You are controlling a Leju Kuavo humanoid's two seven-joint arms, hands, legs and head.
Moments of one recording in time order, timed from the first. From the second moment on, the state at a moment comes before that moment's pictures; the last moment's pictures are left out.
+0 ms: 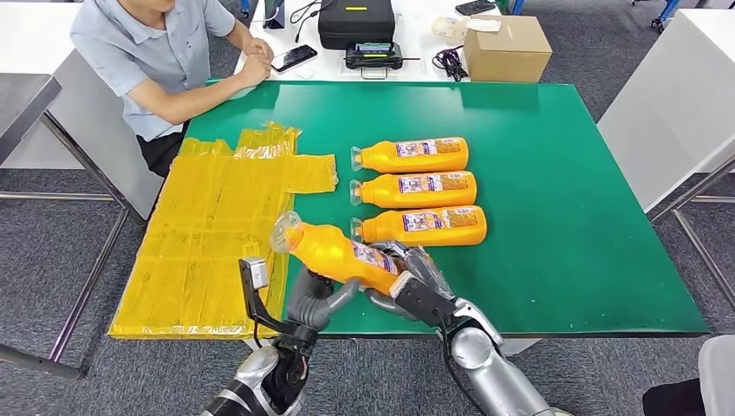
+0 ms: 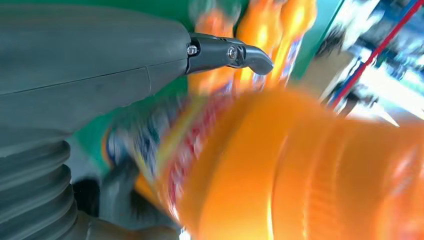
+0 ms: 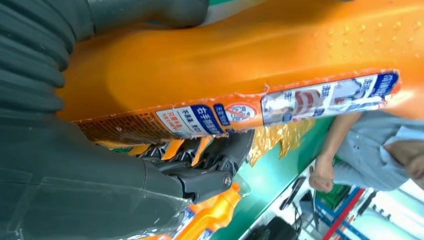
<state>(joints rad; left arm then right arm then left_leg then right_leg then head) -0.24 -0.28 -0.51 -0.96 0.63 0.06 -0.38 -0.23 -0.02 0.49 -1.19 0.27 0.04 -0.49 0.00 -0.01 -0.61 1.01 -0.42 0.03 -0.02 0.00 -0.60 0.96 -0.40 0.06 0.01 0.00</state>
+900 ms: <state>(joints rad) -0.21 -0.27 -0.48 -1.07 0.68 0.03 -0.41 -0.24 0.02 0.50 -1.13 0.24 0.06 -0.49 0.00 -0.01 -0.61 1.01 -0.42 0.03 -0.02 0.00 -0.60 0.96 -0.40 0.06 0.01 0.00</state>
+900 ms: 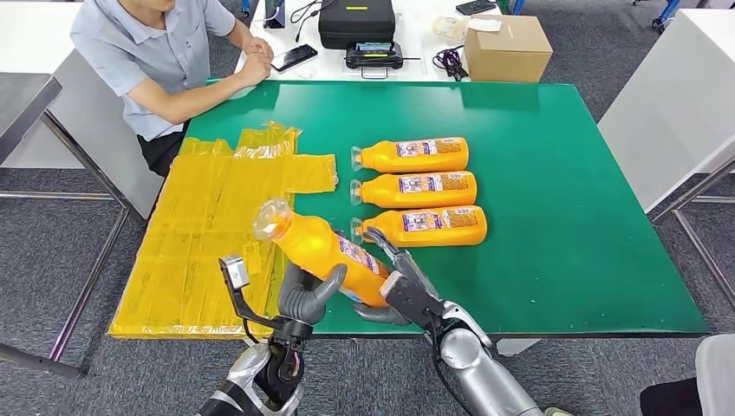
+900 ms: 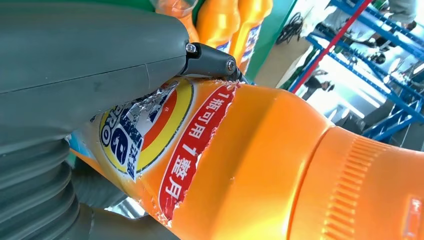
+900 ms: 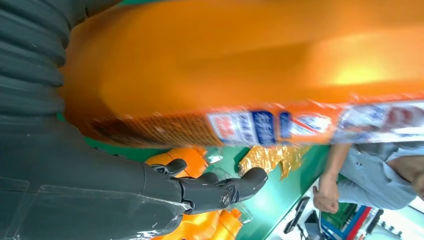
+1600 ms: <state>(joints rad) -0.22 -0.25 -0.48 -1.17 0.12 0.61 -0.57 -0.16 0.02 0.46 -1.13 0.25 0.00 -0.49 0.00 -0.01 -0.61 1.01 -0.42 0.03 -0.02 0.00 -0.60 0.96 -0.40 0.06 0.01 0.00</state>
